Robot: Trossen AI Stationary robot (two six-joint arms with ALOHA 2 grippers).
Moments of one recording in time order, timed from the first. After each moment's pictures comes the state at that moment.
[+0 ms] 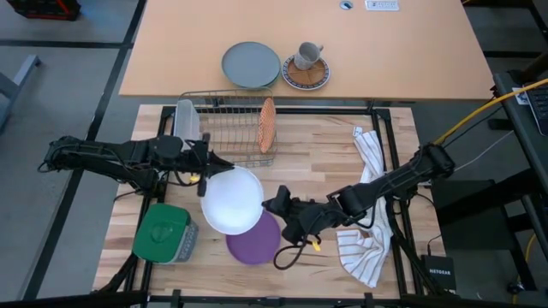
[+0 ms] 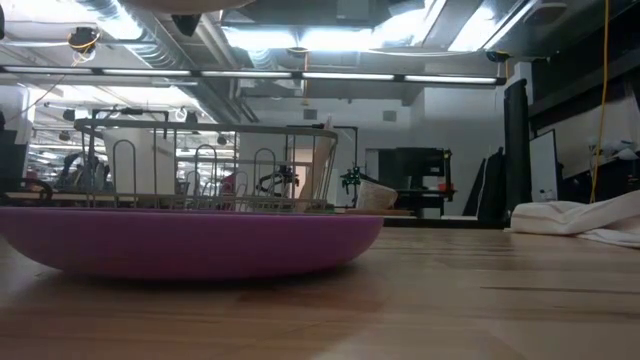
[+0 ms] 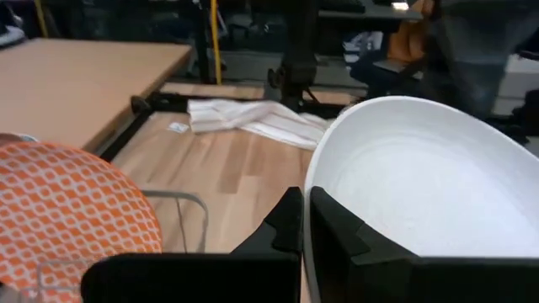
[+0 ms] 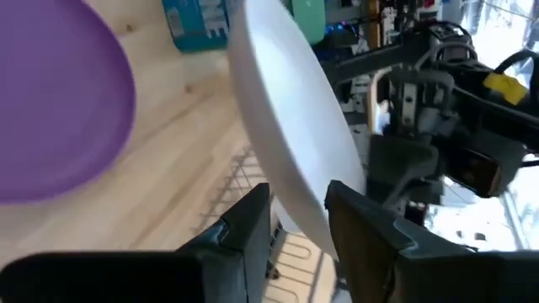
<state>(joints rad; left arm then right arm) -0.05 0.84 0.76 -0.17 -0.13 -0.06 0.46 1.68 1.46 -0.27 0.59 -1.10</state>
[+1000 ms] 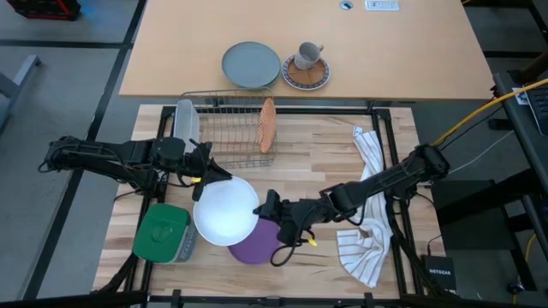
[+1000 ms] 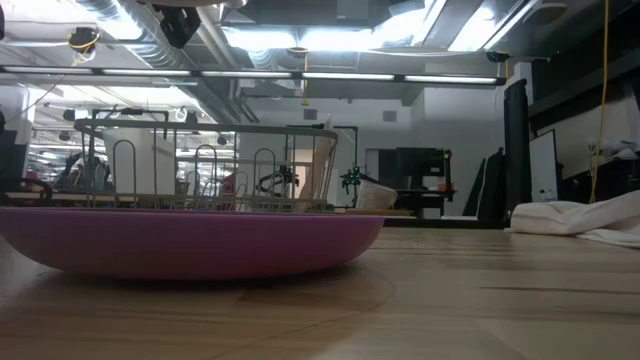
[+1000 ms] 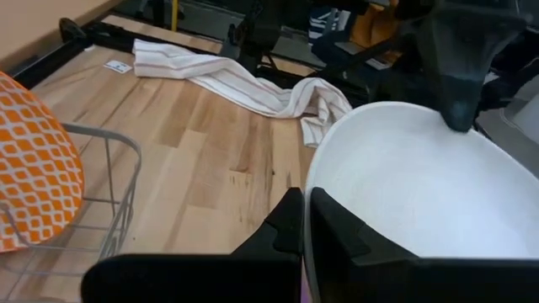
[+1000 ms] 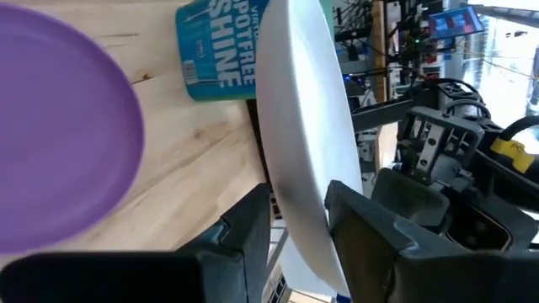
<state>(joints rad) -0.05 0.84 0.76 -0.25 0.02 -0.27 0.41 1.72 1.46 -0.17 0.39 -1.18</state>
